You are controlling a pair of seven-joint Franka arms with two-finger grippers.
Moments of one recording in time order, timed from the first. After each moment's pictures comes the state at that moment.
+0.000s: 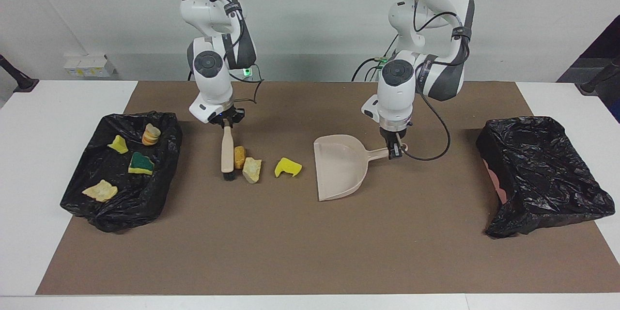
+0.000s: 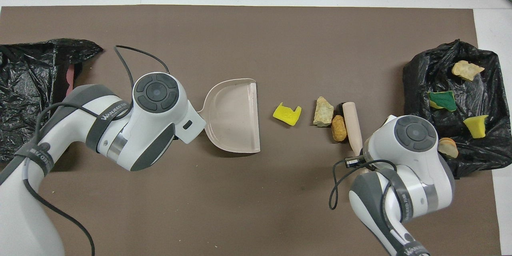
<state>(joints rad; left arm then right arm) 0.01 0.23 -0.51 -1.95 0.33 2.09 0.94 -0.01 -0.04 0.25 -2.36 -0.06 2.12 0.13</state>
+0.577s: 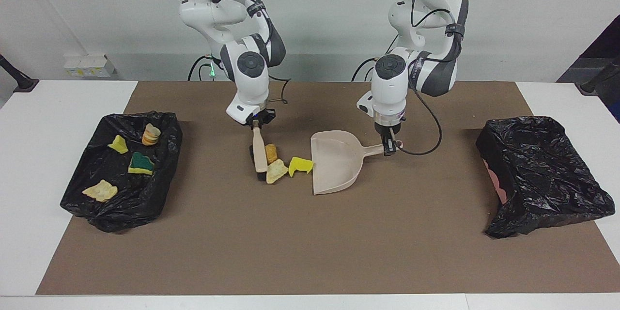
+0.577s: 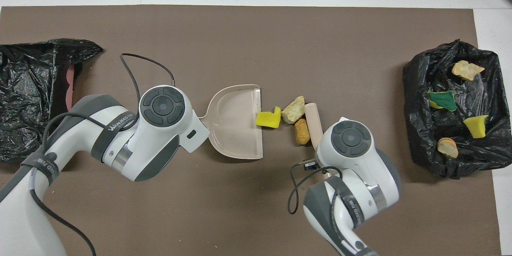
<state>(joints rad) 0.00 0.20 -0.50 -2.01 0.33 2.13 0.94 0.22 0.08 0.25 -2.25 -0.05 2.14 0.31</state>
